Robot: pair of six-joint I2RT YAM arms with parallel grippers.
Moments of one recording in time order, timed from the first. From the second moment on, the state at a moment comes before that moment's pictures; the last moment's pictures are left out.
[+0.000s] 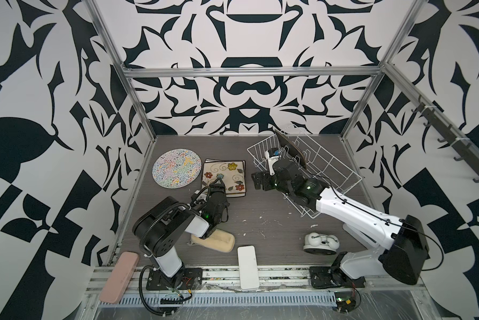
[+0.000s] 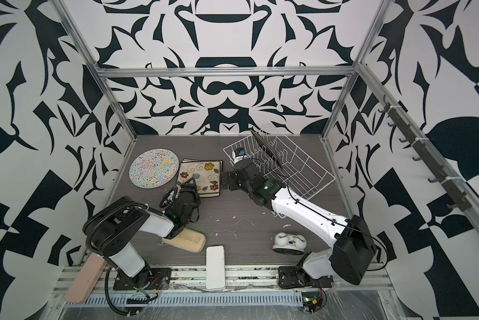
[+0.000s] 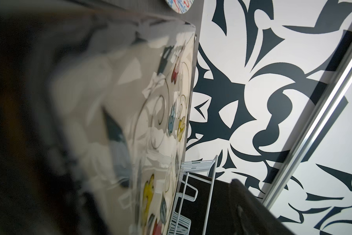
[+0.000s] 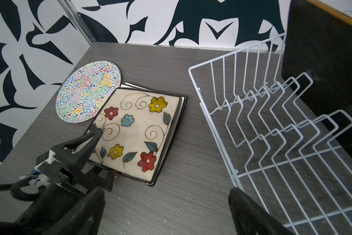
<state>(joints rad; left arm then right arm) -0.69 1.68 0.40 0.96 -0.57 -1.87 0.77 1.38 1.12 -0.32 0.20 0.42</state>
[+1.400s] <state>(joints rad) -0.63 1.48 0.59 0.32 -0.43 -1.90 0.77 1.33 1.10 -0.32 0.23 0.41</state>
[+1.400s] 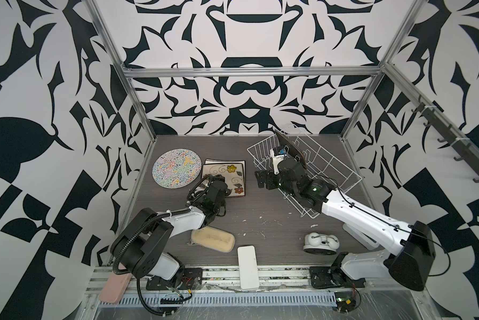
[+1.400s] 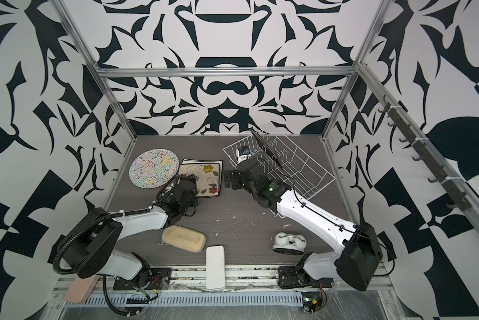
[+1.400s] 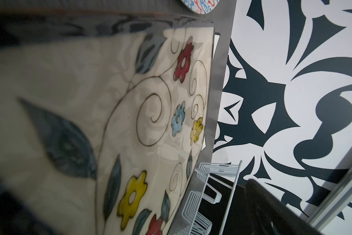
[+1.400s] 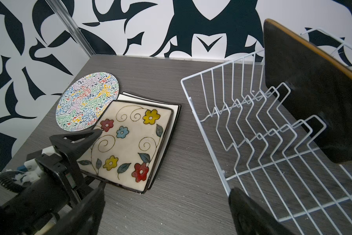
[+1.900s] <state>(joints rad) -0.60 1.49 0.64 0.19 -0.34 -1.90 0.76 1.33 1.10 -0.32 0.24 0.40</state>
